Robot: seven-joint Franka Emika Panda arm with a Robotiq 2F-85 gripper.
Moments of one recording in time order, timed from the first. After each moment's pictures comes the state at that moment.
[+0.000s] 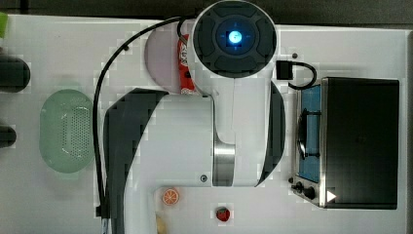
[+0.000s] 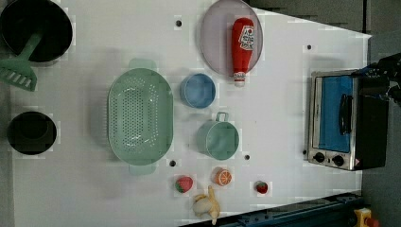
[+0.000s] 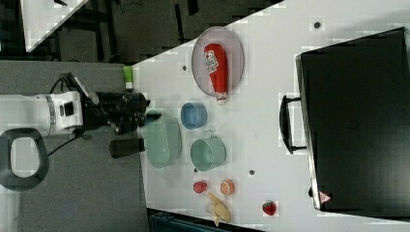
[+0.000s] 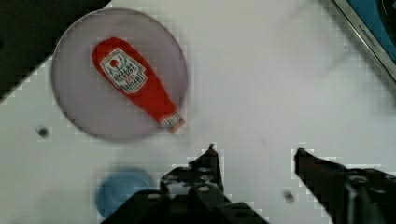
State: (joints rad) arm -0.03 0.02 0.02 -1.78 -0.01 0.20 -0.04
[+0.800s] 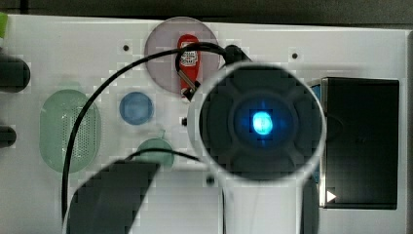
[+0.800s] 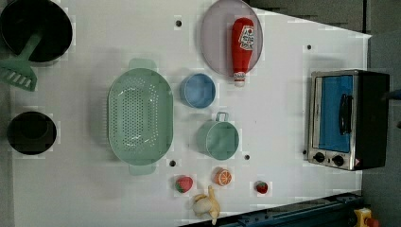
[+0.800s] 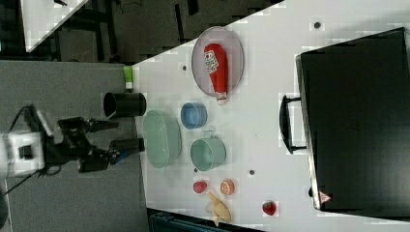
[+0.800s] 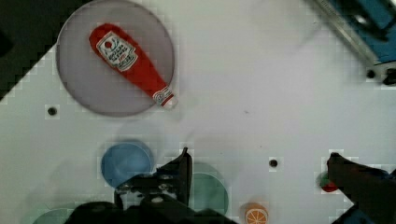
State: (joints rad) arm -0.12 -0.15 0.09 -1.81 0.03 0.10 -0.04
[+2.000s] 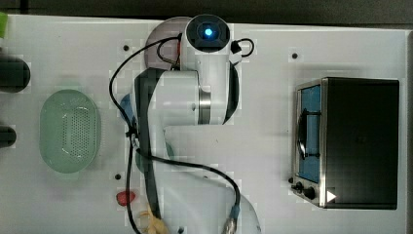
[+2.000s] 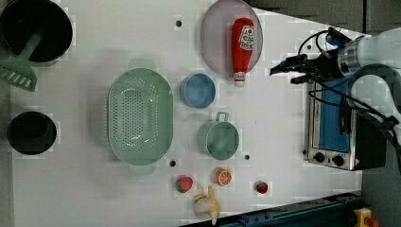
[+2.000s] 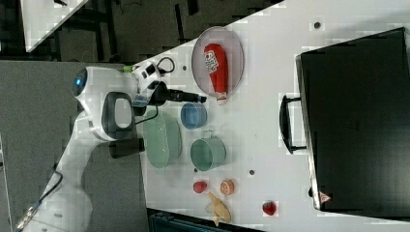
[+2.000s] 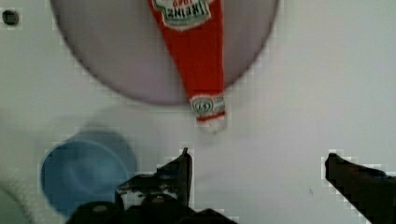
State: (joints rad) arm -0.10 0.39 0.15 -1.83 0.01 0.54 -0.51
